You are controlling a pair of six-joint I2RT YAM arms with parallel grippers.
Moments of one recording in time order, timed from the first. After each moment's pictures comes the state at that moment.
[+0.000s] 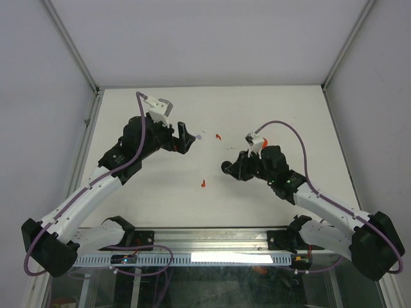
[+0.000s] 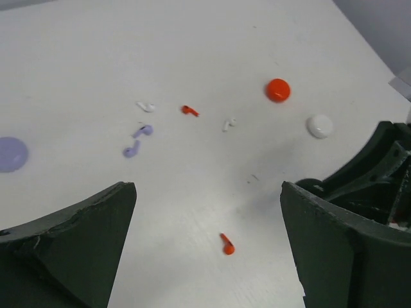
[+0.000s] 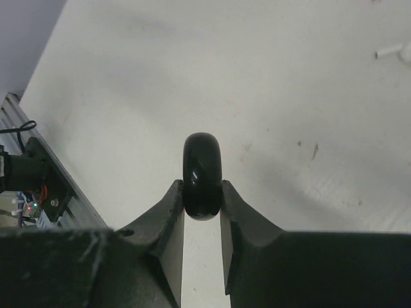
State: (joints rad) left arm -0.58 1.07 0.98 -0.21 0.12 -0.26; right arm 0.65 0.99 0.51 0.10 -0.26 0.43
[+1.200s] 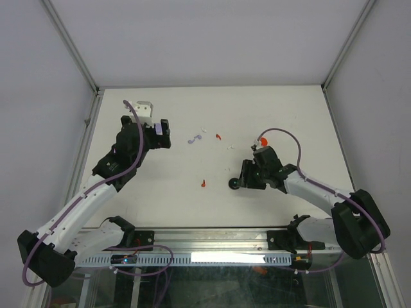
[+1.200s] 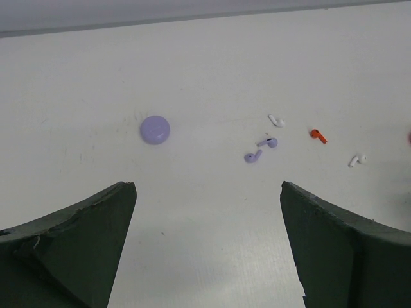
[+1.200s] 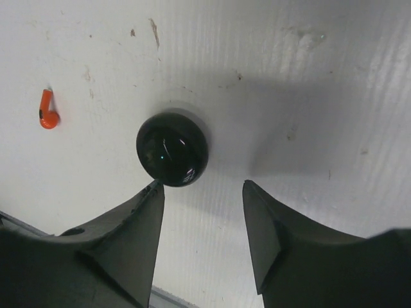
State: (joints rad) left arm -0.53 0.97 0.90 -0.23 -0.37 -0.16; right arm 0.57 1.23 0.55 -0.30 -0.15 0.61
